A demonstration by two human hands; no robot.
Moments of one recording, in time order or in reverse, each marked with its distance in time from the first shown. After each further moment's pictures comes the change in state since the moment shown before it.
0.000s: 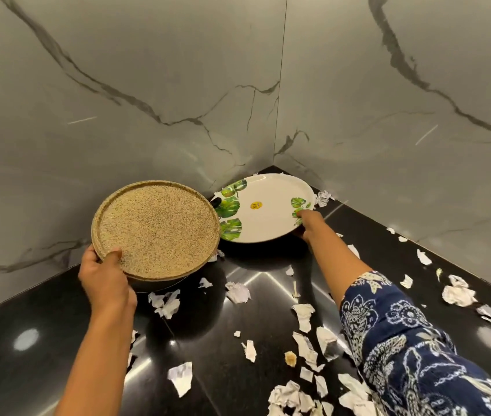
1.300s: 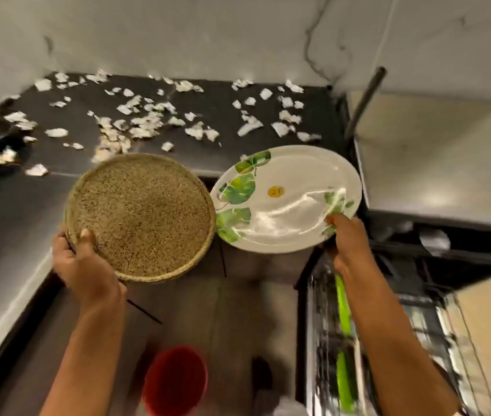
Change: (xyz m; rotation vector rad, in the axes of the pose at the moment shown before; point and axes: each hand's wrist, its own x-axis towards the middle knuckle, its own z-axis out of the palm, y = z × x) left_hand -0.433 0.025 -0.384 0.089 -0.654 0.051; right_hand -0.711 0.412 -0.420 0.515 0.691 -0.255
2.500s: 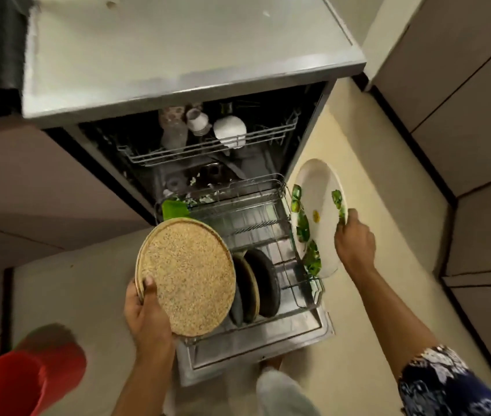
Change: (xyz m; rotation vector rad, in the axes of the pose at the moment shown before) left_hand -0.552 -0.189 0.132 0.333 -0.541 -0.509; right_hand 0.101 0.076 -0.608 -1.363 0.441 0.054
